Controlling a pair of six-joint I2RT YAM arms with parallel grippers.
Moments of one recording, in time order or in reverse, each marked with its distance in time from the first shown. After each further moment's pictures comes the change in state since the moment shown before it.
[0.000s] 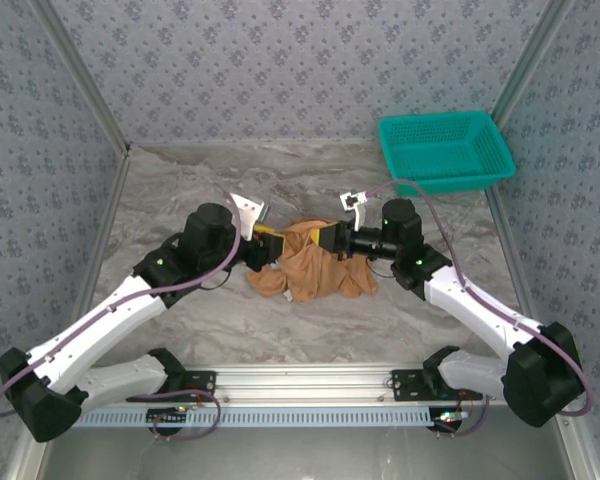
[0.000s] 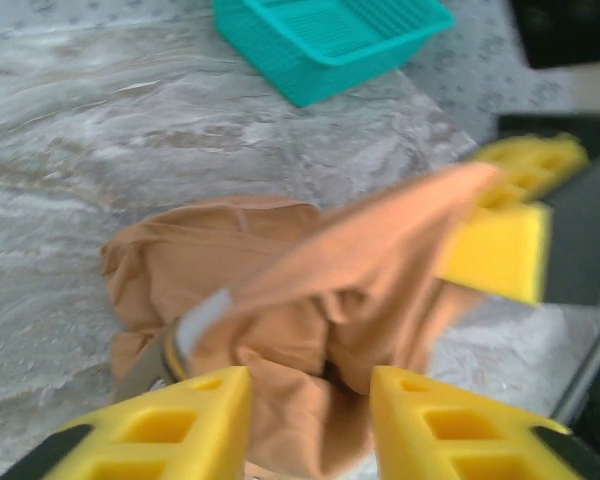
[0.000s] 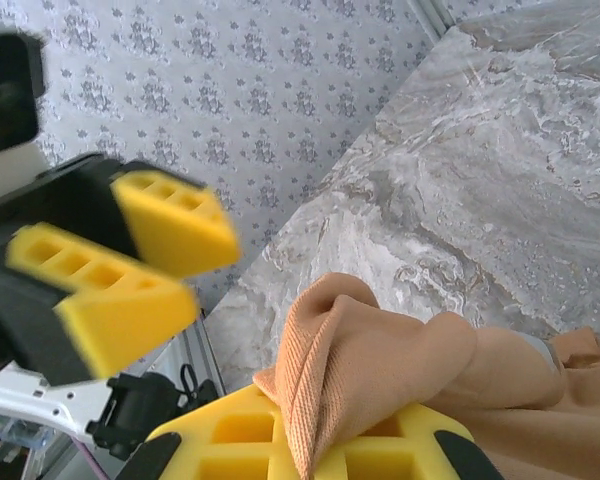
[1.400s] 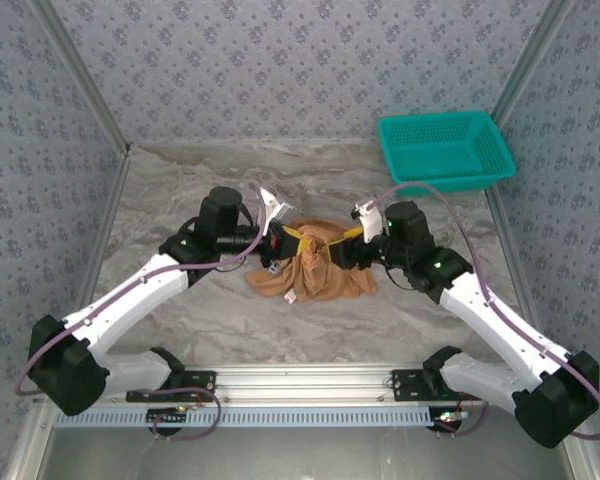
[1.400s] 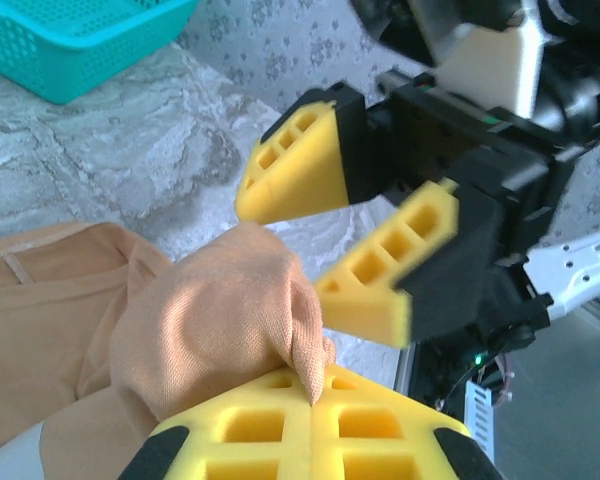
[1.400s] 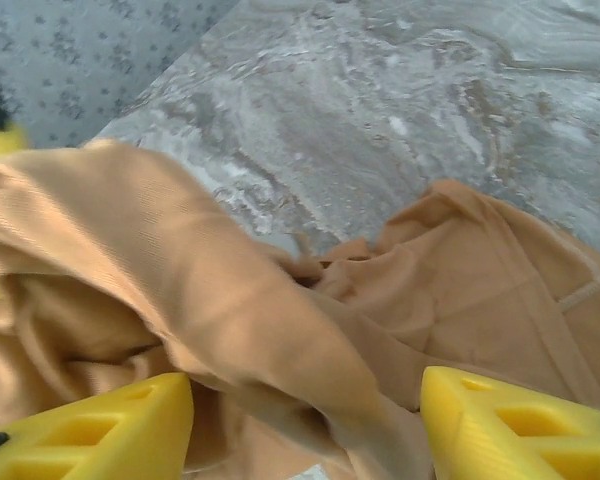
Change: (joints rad) left arm 0.113 0.190 -0.009 0.228 0.561 0.111; right arm 0.052 -0.128 0.124 -0.576 0.343 -0.443
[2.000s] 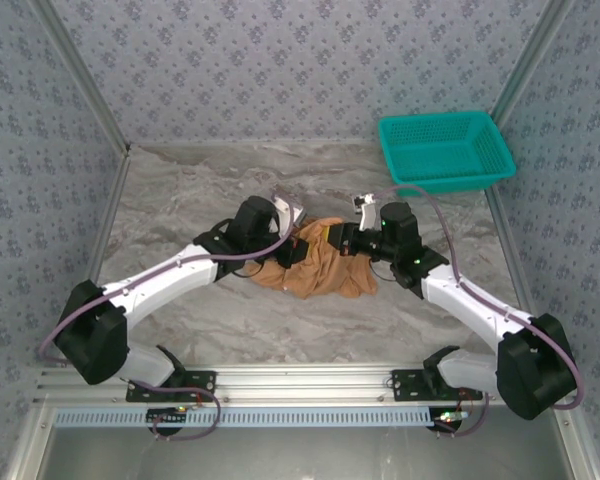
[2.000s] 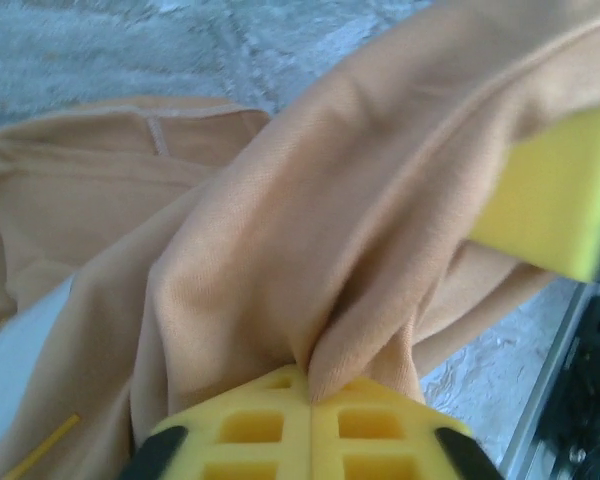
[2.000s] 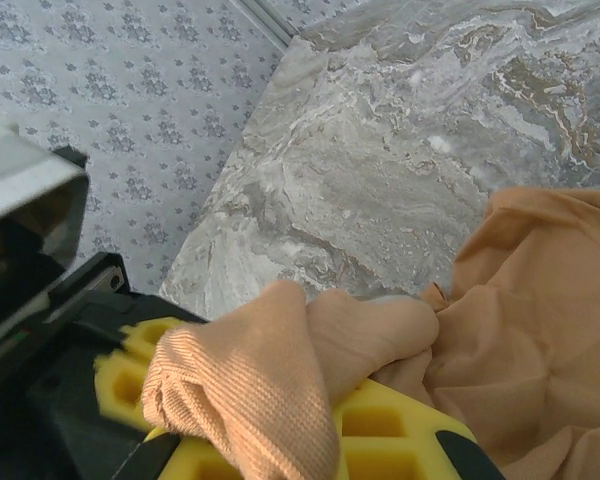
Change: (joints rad) left arm -0.074 0.190 0.019 -0.037 -0.335 -0.122; right arm -0.099 0.163 -0.169 0.500 -0.150 0.468
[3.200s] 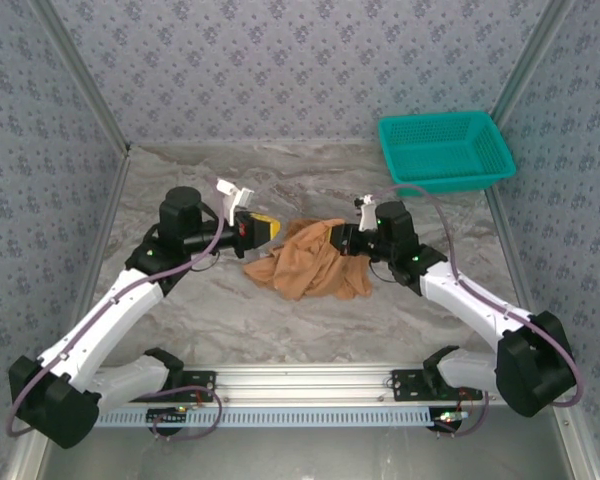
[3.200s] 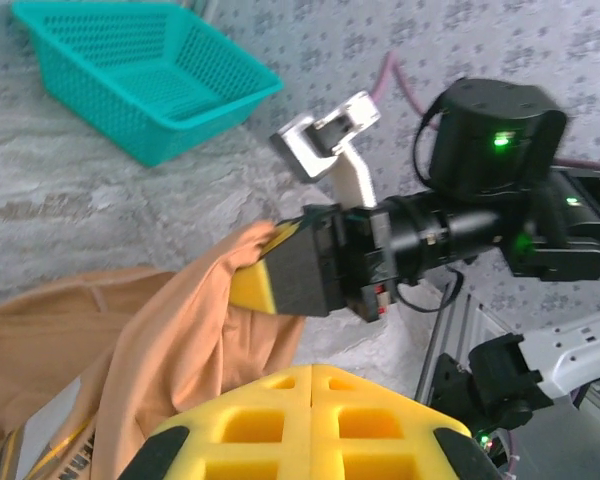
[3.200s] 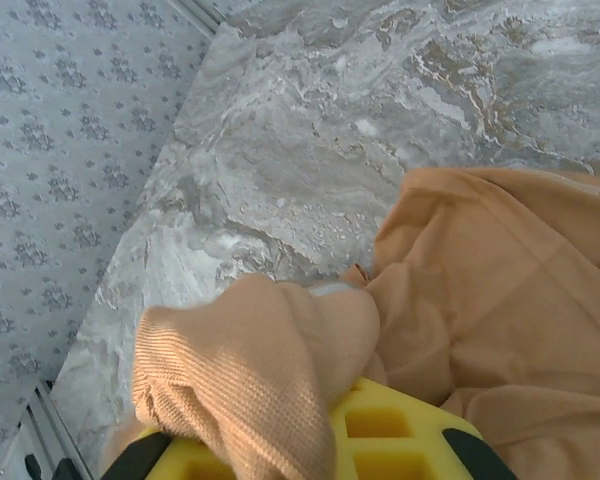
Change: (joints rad) left arm 0.231 -0.369 -0.076 0.082 0.345 -0.010; right arm 0.010 0.019 0.034 -0.121 0.100 -0.031
